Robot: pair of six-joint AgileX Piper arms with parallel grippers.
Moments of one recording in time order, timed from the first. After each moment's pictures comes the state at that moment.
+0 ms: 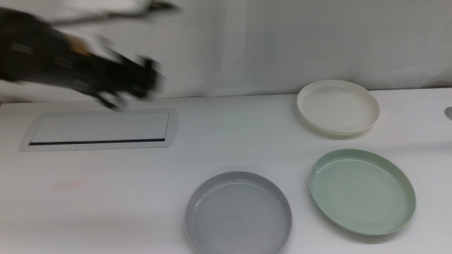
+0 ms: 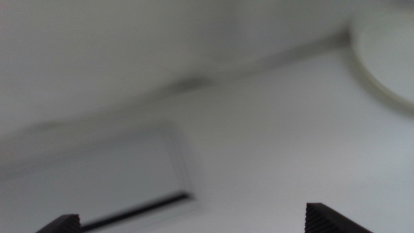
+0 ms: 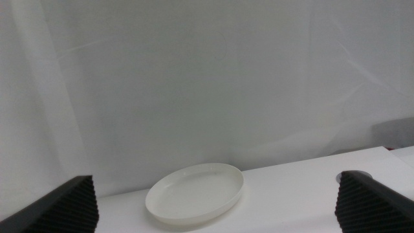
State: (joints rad) left arm -0.30 1.48 -1.23 0.08 0.61 -0.09; right arm 0.10 0.00 0.00 0.04 0.02 0.13
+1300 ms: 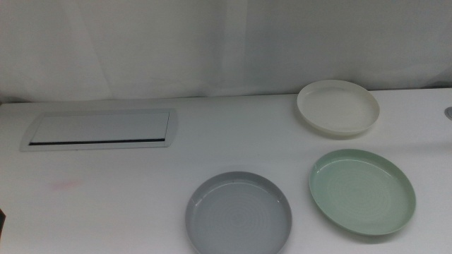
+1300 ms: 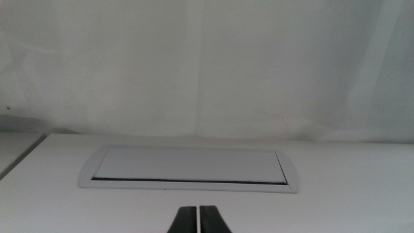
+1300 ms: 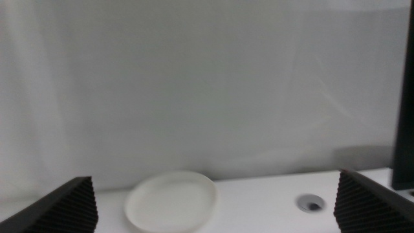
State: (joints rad) left arm 0.04 0.23 -0.06 0.10 0.08 -0.16; right arm 0.10 0.24 -0.56 -0.08 0.48 0.13
